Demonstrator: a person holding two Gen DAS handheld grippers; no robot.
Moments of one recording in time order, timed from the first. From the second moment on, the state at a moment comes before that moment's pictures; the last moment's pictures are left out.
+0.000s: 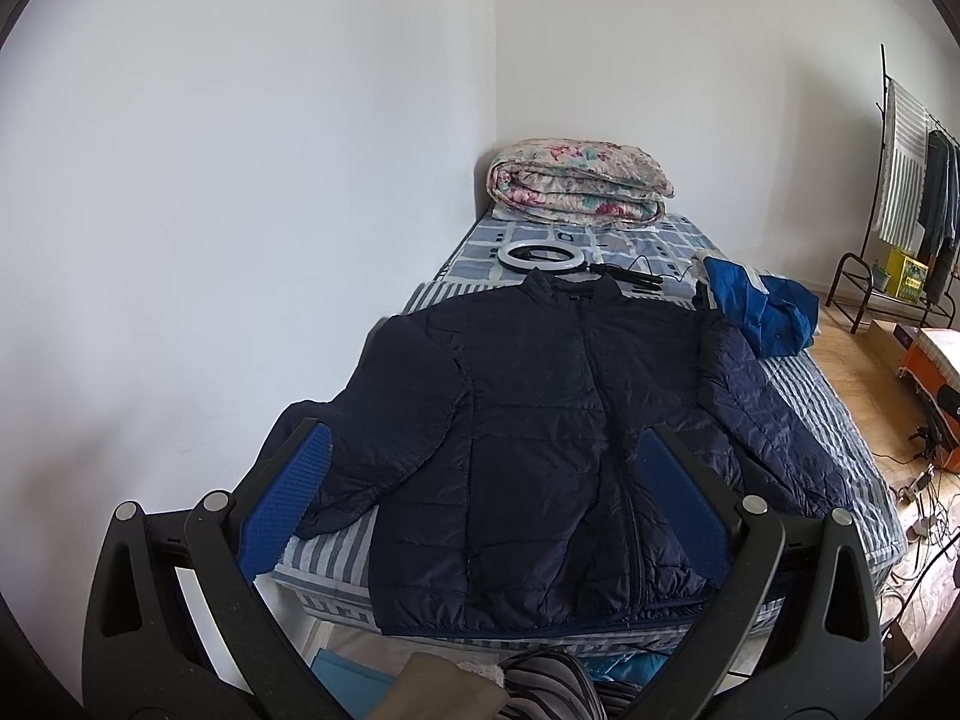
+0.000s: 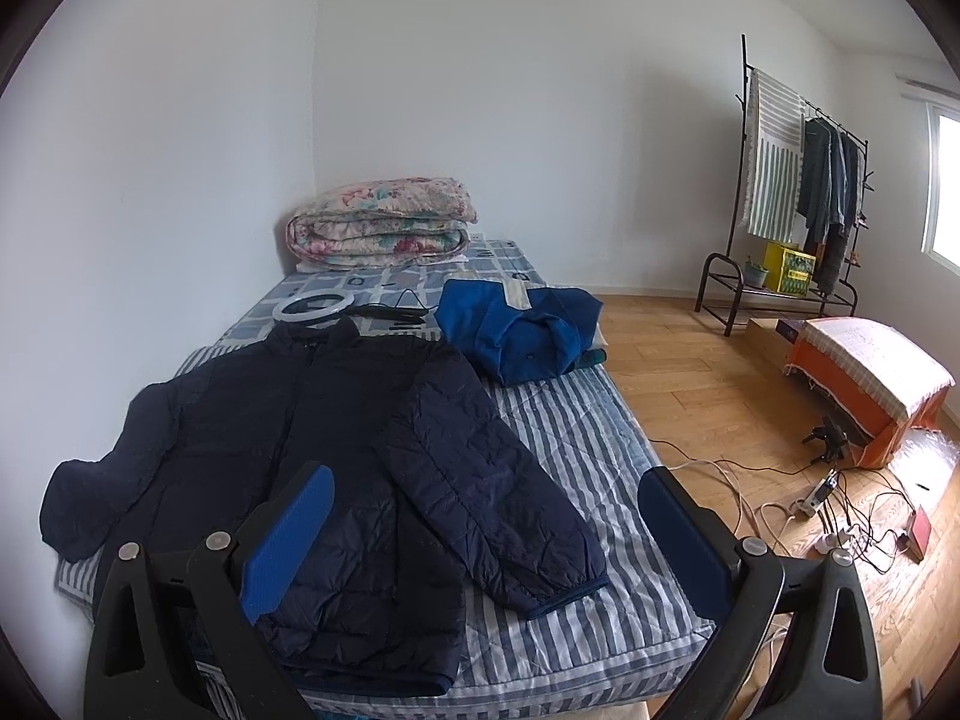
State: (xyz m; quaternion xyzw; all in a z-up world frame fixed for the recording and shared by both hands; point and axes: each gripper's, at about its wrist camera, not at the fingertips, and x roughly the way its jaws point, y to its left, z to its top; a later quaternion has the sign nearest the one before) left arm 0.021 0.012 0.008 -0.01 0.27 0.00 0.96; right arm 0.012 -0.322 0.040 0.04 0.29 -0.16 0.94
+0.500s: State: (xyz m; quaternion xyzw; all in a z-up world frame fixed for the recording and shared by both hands) left arm 0.022 0.029 0.006 -0.01 0.27 0.02 0.96; right arm 0.039 -0.289 0.040 0.02 0.29 -0.12 0.95
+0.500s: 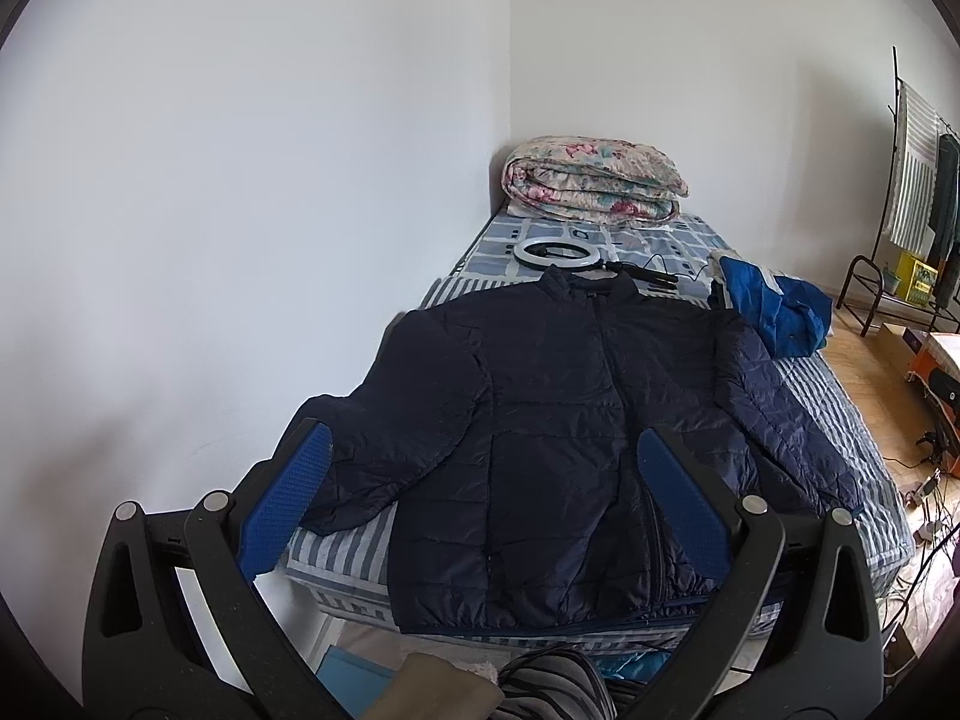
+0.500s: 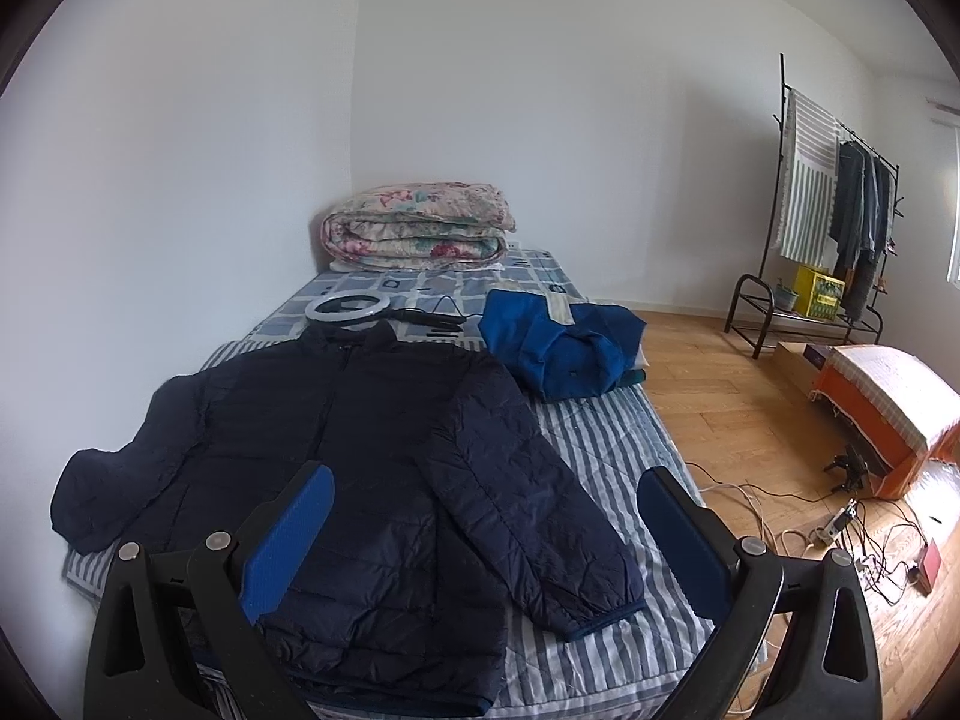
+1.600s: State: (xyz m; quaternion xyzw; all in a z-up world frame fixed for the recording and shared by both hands) left arm -0.116 0.126 -0.008 -0.05 0.29 0.15 0.94; right arm 0.164 0.044 -0.082 -0.11 0.35 0.43 0.82
